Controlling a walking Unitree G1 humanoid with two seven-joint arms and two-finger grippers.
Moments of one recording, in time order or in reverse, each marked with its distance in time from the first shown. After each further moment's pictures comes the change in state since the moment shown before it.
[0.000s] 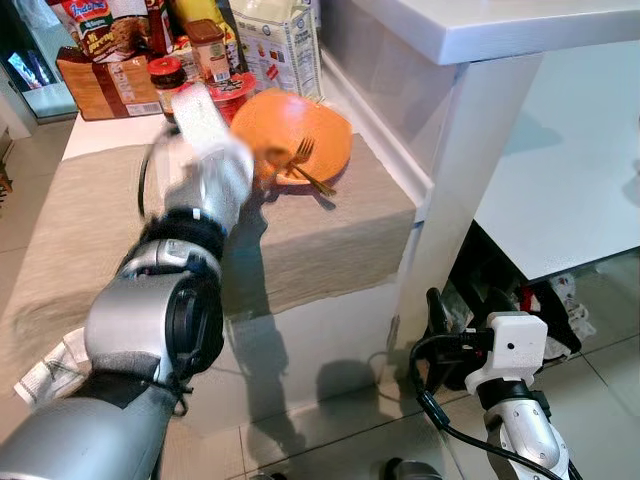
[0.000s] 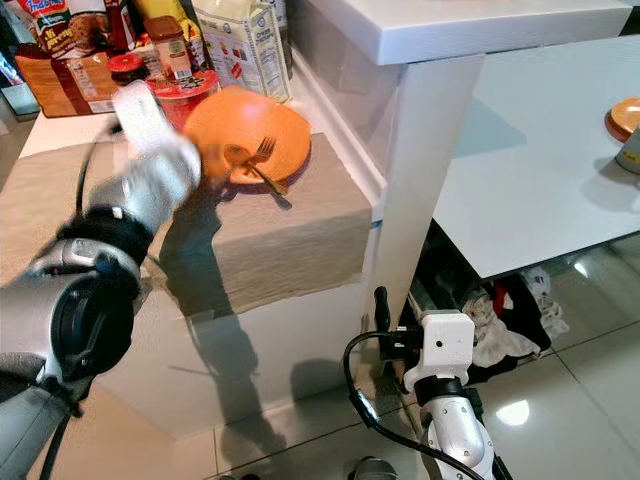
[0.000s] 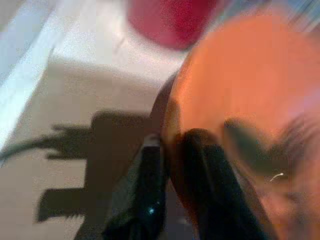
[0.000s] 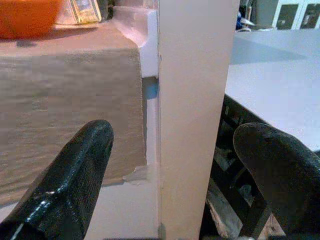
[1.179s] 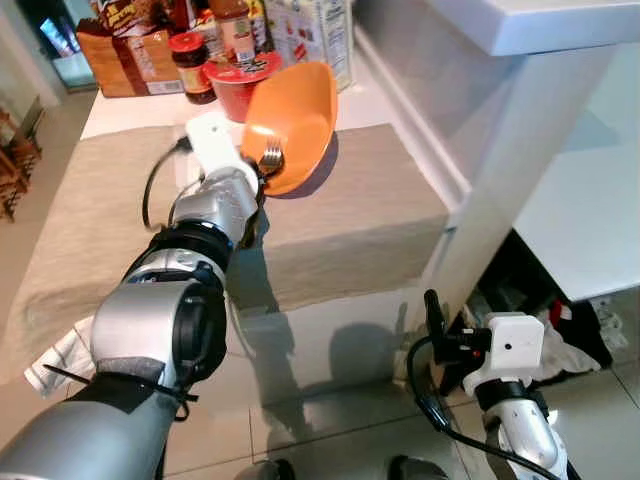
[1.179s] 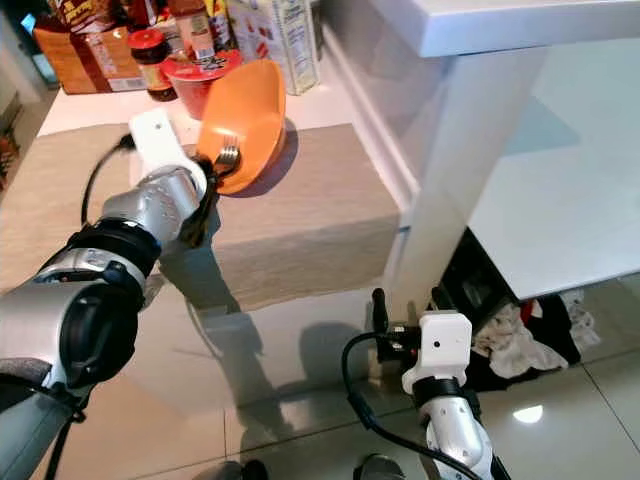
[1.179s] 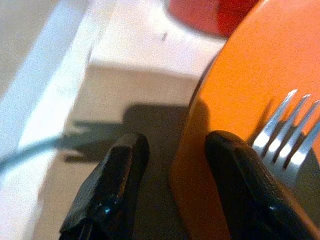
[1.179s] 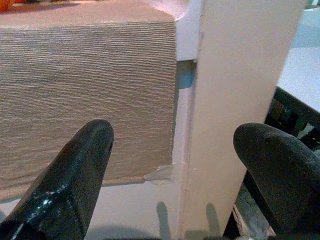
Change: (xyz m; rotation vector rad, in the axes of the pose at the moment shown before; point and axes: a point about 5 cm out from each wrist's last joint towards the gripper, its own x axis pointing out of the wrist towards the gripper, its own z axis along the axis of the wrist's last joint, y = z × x) left arm 0.000 -0.008 -0.003 0.214 -0.065 -0.018; right arm 0.000 0.002 0.000 0.001 0.006 0.010
